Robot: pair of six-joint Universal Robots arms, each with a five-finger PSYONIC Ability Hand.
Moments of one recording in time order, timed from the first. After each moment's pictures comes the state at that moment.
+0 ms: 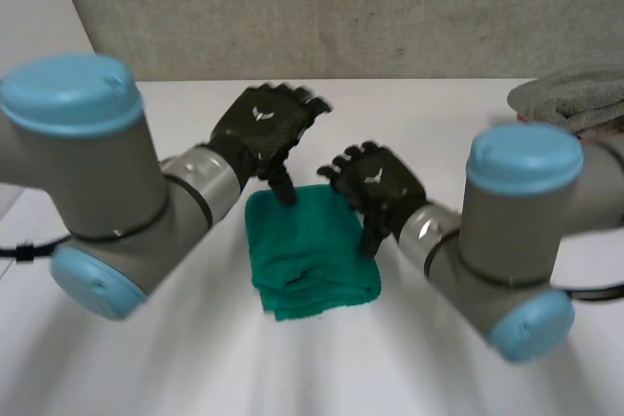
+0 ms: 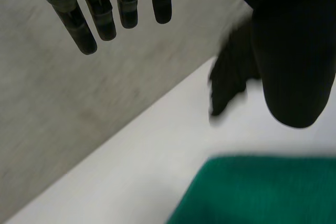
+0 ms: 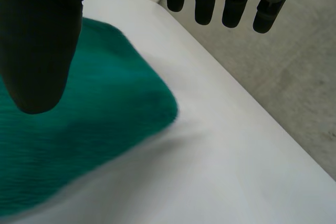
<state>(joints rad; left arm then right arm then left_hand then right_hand) 4.12 -1.99 -1.29 3.16 -1.40 3.39 2.18 -1.06 1.41 -0.07 1.41 2.70 0.20 0.20 0.21 0.20 0.05 0.20 0.21 0.20 0.20 0.04</state>
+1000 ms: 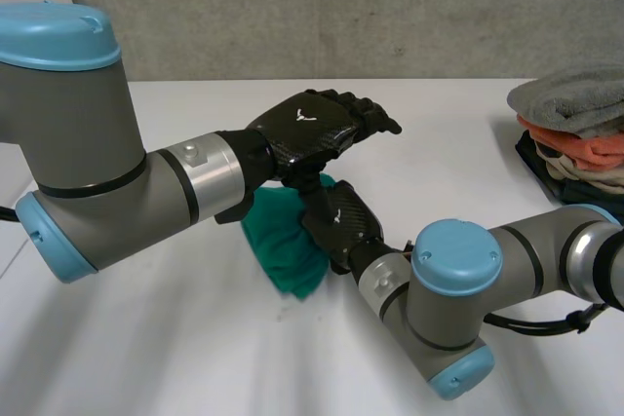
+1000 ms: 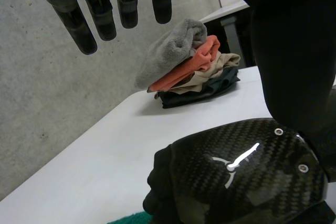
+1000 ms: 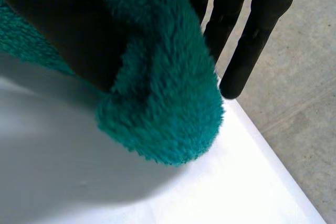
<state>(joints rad) 4.17 -2.01 -1.15 2.96 -0.98 3.38 2.26 -0.85 1.50 -0.52 1.41 2.57 0.20 0.20 0.21 0.20 0.05 1.02 1.11 1.11 1.11 0.89</state>
